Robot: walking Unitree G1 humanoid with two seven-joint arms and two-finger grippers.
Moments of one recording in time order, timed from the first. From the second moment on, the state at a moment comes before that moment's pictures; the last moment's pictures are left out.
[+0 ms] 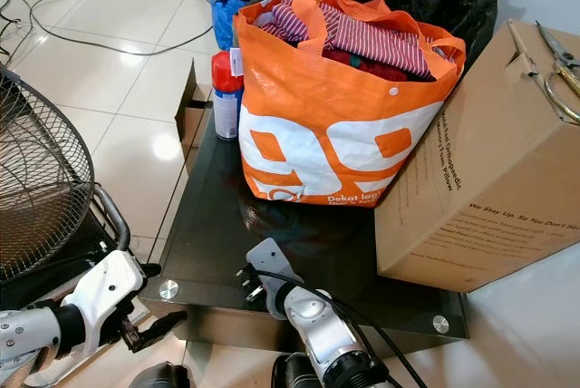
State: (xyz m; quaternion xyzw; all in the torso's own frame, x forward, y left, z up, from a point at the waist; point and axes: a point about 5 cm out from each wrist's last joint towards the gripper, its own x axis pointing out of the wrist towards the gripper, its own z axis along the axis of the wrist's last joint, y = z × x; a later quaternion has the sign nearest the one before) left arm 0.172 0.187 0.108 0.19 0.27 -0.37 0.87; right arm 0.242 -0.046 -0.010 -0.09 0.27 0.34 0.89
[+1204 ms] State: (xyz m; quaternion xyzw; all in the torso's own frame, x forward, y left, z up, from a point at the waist) left arm 0.175 0.186 0.109 0.19 0.27 -0.37 0.87; right arm 0.244 -0.051 -0.016 -0.10 0.29 0.35 0.88
